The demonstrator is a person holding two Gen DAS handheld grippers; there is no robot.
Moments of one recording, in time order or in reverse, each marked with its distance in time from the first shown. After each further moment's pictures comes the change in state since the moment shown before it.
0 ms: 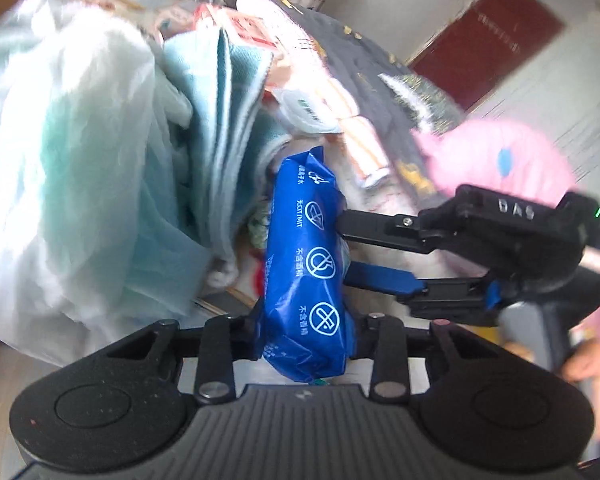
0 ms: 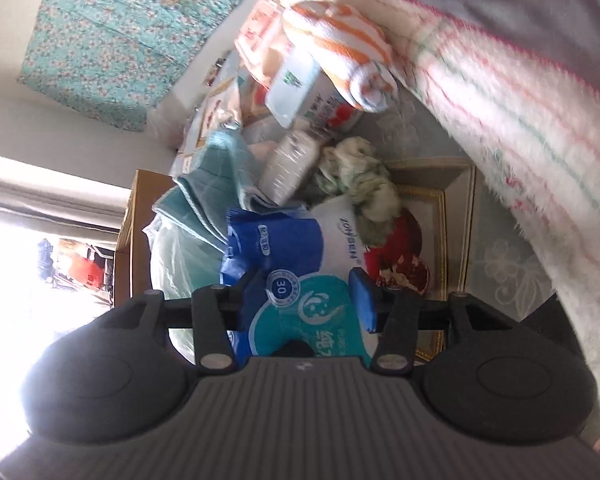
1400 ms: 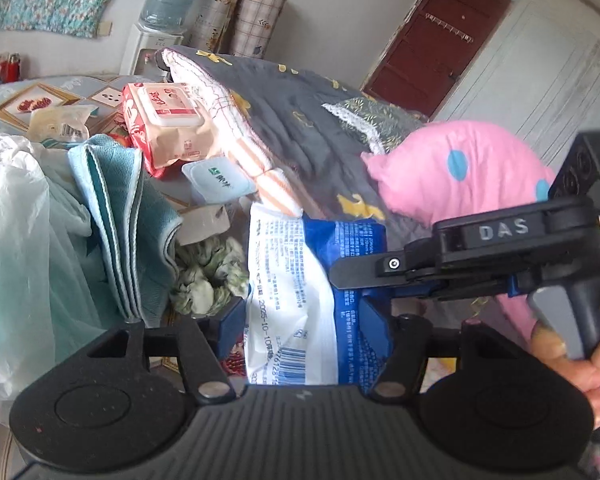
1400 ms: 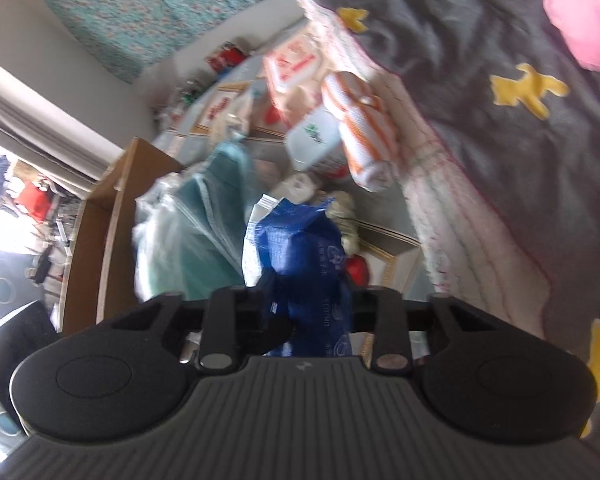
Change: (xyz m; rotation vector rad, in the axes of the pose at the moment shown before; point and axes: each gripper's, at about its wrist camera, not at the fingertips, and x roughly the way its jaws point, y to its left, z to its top) left arm 0.001 -0.077 0.012 0.246 -0.116 0.061; right arm -0.069 0.036 0.012 -0.290 0.004 -0.197
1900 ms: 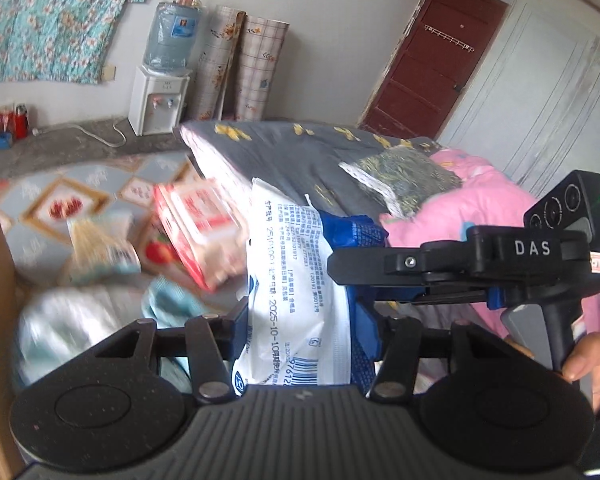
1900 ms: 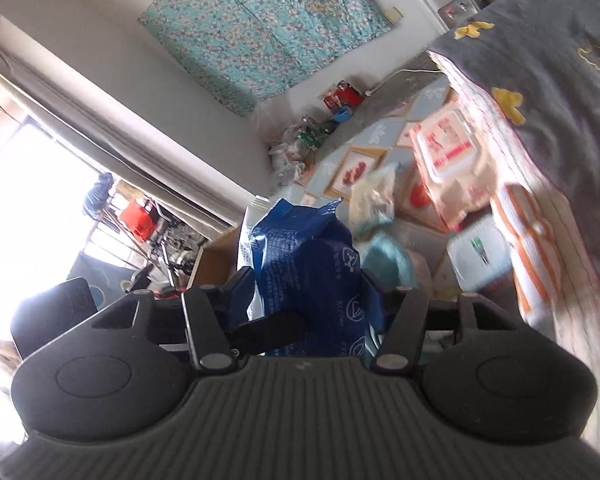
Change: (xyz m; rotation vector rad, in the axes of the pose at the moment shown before) left arm -0.065 0.019 0.113 0.034 -0.031 0.029; right arm -0.012 0.068 0.077 -0.078 -0.106 0.360
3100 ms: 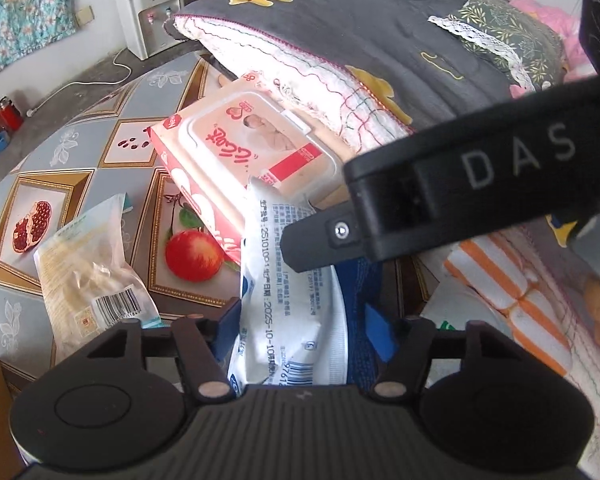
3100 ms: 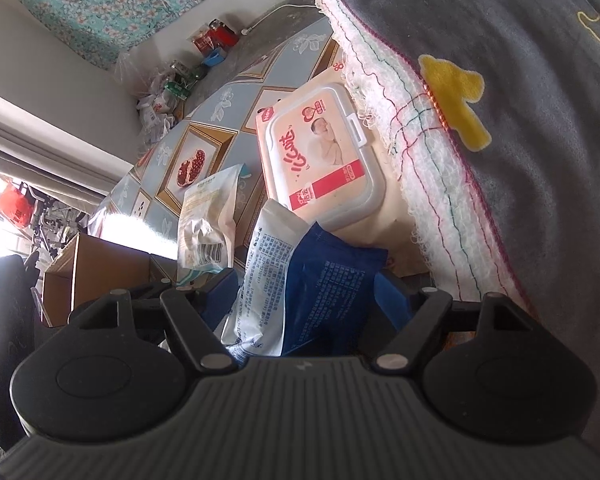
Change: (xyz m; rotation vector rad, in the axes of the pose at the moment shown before) left arm 0.228 0.081 0.068 0.227 0.413 0.224; right arm 0.200 -0.112 0.114 0.100 0.214 -0.347
